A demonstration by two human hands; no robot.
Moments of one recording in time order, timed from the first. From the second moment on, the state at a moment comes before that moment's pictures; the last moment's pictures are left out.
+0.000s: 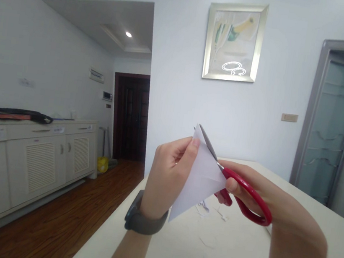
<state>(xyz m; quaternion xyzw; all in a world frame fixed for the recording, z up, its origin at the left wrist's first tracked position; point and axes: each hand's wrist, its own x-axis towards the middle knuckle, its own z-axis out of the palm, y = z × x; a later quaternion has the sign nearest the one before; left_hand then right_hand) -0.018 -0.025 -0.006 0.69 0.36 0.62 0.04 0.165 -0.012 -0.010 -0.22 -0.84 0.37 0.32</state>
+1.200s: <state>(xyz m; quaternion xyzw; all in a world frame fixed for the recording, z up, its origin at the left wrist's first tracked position) -0.016 -0.028 -0.005 0.66 0.35 0.66 0.11 0.163 -0.015 -0.017 -0.21 -0.85 0.35 0.32</state>
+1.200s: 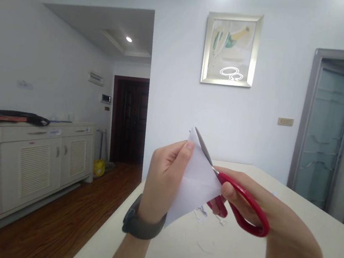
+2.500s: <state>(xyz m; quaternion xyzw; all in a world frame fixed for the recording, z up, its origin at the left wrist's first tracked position) -0.019 -0.027 -0.004 0.65 0.33 0.67 0.15 0.159 -0.017 -0.015 -0.19 -0.84 0.38 0.34</state>
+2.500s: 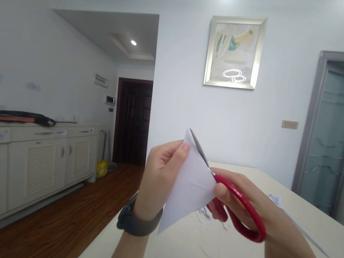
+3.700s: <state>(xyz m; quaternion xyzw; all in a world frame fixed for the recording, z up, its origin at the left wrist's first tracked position) -0.019 -0.027 -0.004 0.64 0.30 0.70 0.09 0.159 -0.022 -0.014 -0.21 -0.85 0.35 0.32</state>
